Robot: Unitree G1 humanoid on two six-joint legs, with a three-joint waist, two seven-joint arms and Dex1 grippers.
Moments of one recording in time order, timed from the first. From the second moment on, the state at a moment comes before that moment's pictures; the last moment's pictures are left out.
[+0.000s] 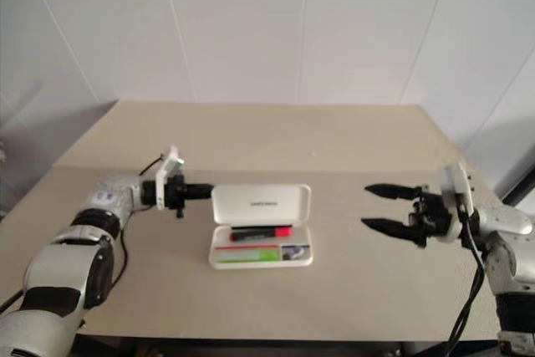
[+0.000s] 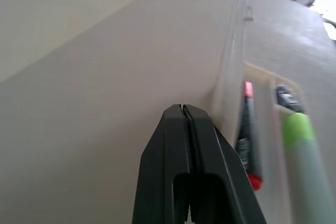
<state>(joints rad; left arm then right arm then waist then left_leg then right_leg) -1.20 0.54 0.04 1.27 -0.11 0.06 -1.41 -0.50 -0.82 -0.27 0.26 0.67 0.20 1.52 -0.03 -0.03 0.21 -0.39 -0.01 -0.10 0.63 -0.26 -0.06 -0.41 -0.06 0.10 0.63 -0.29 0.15</state>
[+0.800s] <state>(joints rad) -1.11 0.64 -0.49 0.86 -0.29 0.06 -1.50 -0.56 -0.92 -0.15 0.42 0.79 0.11 1.53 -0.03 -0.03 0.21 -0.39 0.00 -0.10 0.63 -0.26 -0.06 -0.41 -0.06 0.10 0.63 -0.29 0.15</state>
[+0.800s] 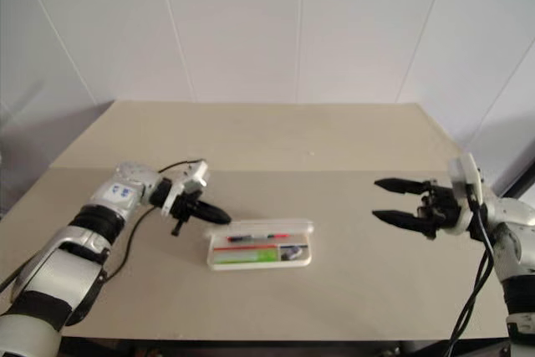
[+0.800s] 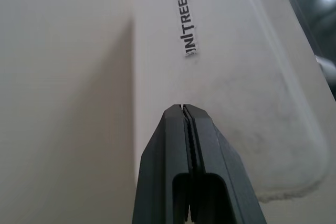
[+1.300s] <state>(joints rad) -1.08 0.64 -0.58 0.76 -0.25 -0.01 -1.50 -0.56 -1.01 -0.09 0.43 0.86 0.09 1.54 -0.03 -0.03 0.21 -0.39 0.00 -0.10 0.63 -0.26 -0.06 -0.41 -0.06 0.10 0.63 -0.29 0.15</state>
